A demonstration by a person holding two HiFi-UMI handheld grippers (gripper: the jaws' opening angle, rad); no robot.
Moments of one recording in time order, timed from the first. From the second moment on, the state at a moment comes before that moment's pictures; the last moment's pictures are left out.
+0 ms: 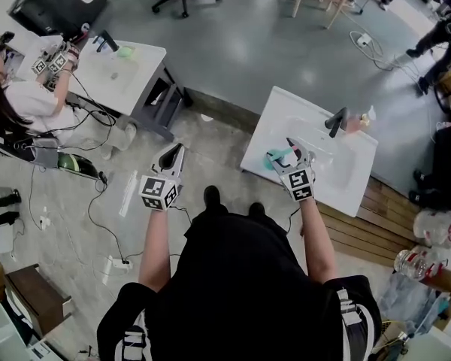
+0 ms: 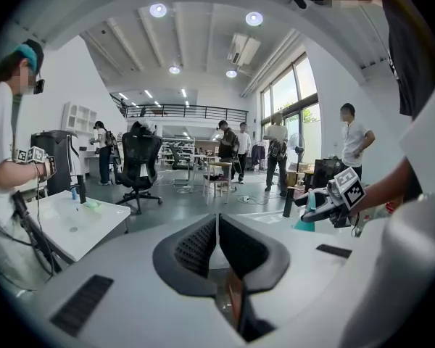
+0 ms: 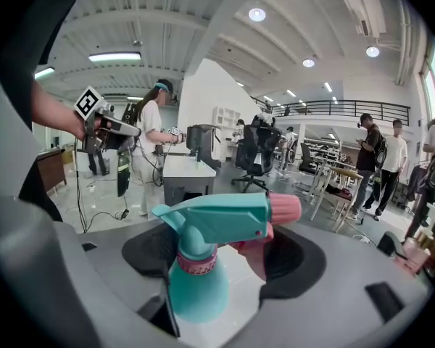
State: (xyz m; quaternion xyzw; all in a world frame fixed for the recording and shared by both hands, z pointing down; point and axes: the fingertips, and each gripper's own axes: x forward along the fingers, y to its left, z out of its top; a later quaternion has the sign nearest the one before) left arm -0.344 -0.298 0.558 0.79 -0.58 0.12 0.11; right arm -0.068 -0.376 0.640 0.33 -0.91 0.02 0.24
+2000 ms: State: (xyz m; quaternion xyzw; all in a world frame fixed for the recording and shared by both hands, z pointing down) left arm -0.271 -0.271 0.564 0.79 -0.60 0.11 0.11; right arm 0.023 -0.364 0.634 0.34 -0.91 0.00 0.25
